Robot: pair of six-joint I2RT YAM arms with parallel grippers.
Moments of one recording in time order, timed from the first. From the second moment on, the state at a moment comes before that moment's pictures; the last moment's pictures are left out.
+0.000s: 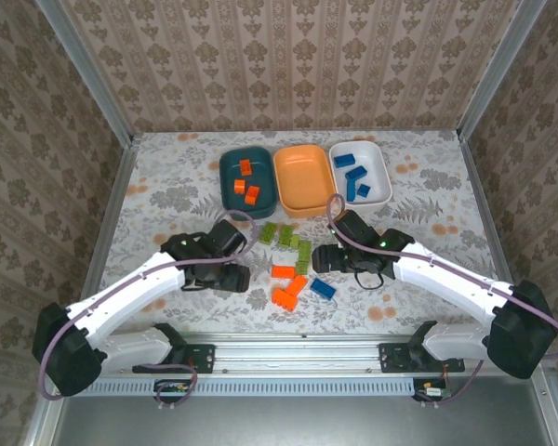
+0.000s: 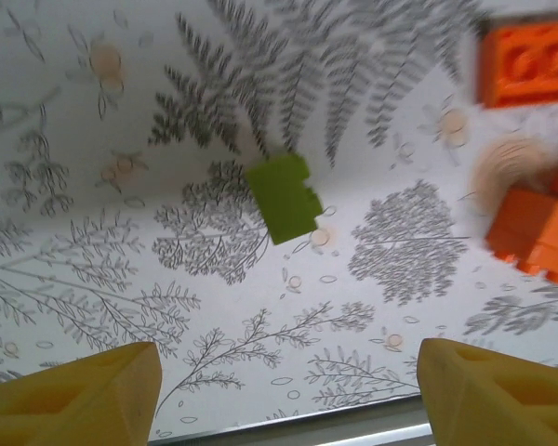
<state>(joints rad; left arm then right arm) -0.82 1.14 0.82 -1.03 -0.05 -0.60 0.71 1.24 0.87 -0.69 0.02 0.63</state>
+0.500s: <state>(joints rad) -0.80 1.37 0.78 -0.84 -0.05 -0.64 0.70 1.17 0.77 -0.69 0.00 0.65</state>
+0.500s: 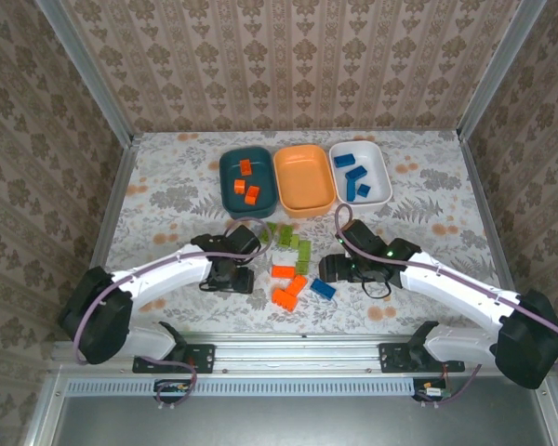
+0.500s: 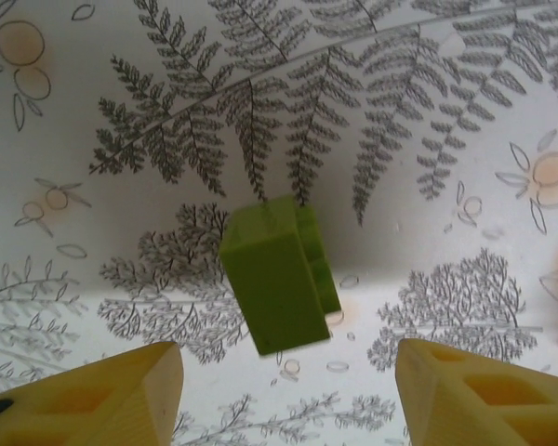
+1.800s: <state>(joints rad) -0.55 1.67 1.54 -0.75 0.21 -0.40 0.45 0.93 0.74 -0.79 0.06 0.66</state>
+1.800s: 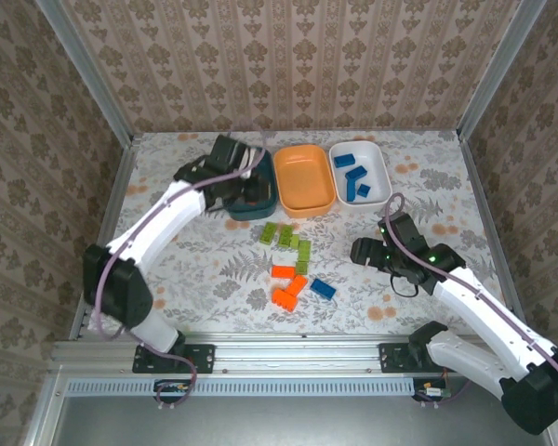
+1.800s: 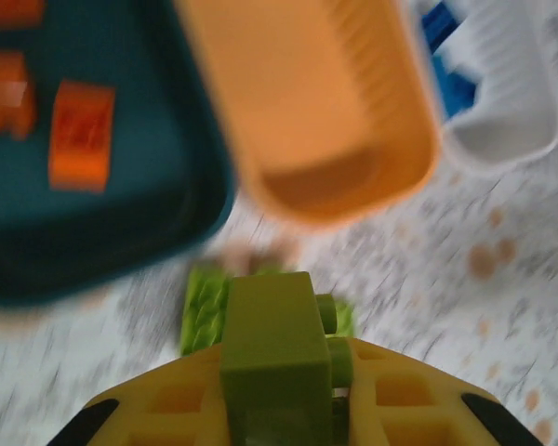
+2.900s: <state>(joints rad) -0.55 2.60 2.60 -1.08 0.25 -0.25 0.71 1.38 0.87 -0.80 -0.12 0.39</state>
